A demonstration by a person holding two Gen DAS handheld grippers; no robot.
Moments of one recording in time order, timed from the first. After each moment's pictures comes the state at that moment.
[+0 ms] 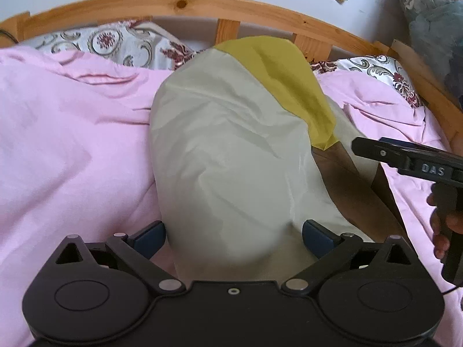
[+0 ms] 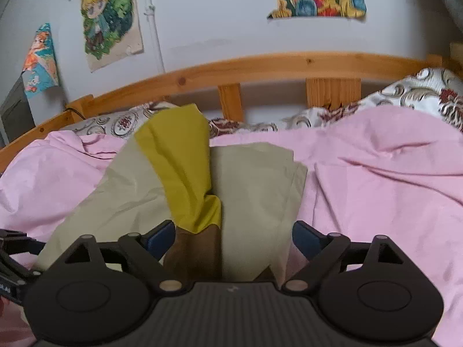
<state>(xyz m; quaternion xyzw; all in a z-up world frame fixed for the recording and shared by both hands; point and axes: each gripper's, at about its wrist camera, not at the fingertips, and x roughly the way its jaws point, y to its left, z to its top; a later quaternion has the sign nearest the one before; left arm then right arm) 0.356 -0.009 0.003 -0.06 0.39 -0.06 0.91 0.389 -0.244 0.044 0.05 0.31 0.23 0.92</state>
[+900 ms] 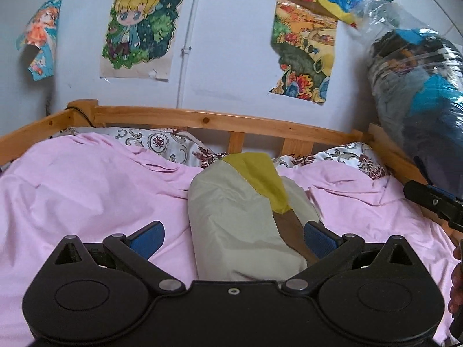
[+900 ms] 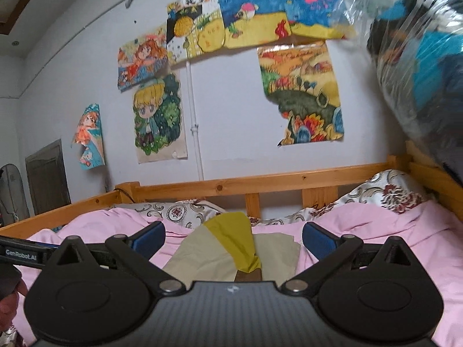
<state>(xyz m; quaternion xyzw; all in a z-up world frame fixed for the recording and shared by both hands) 0.149 -0.033 0.116 -0.06 0.21 0.00 0.98 0.170 -0.296 0.166 0.08 0.11 0.22 0.97</state>
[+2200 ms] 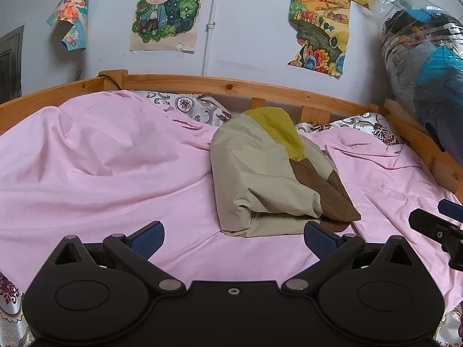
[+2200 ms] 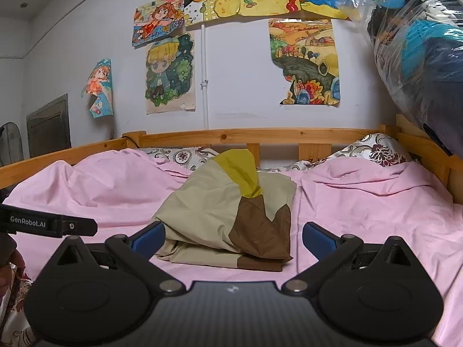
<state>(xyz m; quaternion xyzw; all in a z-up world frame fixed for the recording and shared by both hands) 0.084 -0.051 0.052 -0.06 0.24 0.05 0.97 0.076 -0.289 0.105 0.03 0.17 0.21 0.96</state>
